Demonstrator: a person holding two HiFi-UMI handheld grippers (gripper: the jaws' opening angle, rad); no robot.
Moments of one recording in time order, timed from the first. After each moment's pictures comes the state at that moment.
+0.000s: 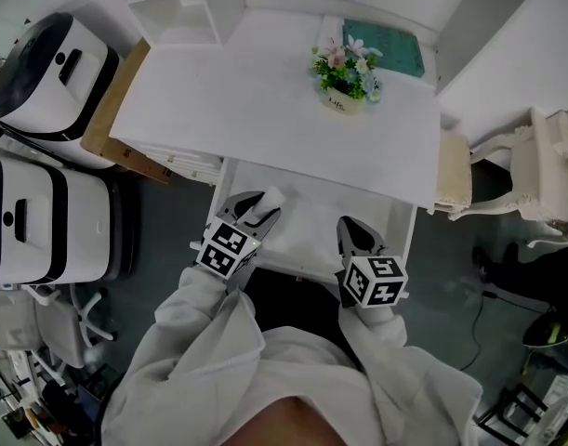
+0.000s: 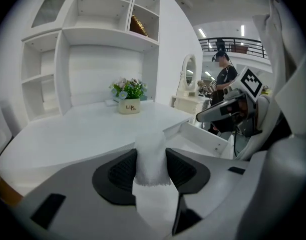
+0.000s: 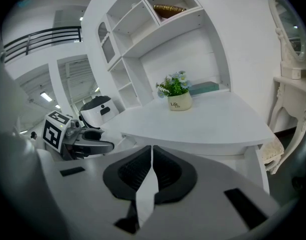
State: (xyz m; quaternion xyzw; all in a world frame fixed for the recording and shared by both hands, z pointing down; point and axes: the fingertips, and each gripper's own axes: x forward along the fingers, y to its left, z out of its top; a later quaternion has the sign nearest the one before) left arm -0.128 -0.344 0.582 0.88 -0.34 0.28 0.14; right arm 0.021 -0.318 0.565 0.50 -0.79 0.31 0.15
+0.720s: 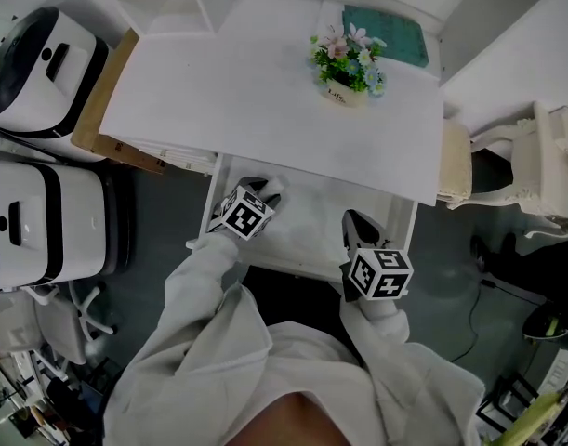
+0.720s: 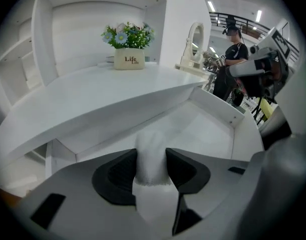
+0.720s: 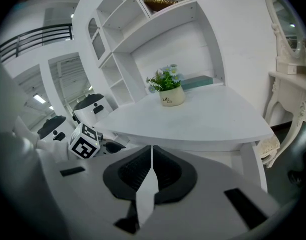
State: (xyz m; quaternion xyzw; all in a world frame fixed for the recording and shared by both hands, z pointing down) left arm -0.130 -0.378 0.706 0.83 -0.29 0.43 0.20; right arm 0.036 -0.331 0.584 0.51 -0.77 0.34 0.16
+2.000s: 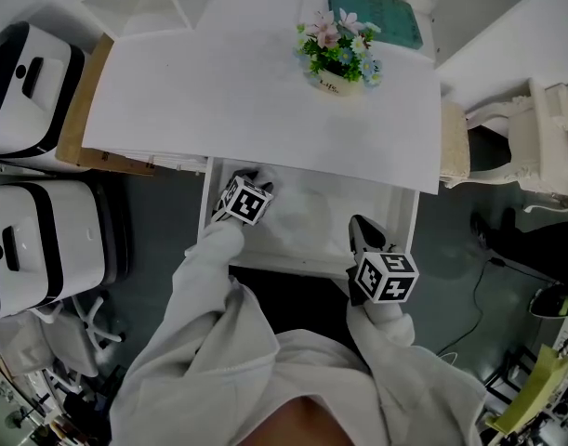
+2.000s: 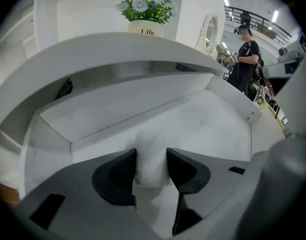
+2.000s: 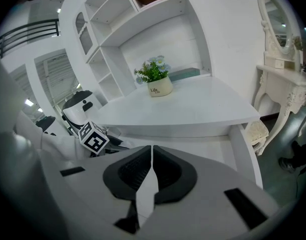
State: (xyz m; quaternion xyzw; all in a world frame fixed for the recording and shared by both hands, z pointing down) left arm -0.147 -0.406 0.764 0.79 -0.31 0.47 0.24; right arm 0.053 -0.313 0.609 0.54 -0.72 0.38 0.19
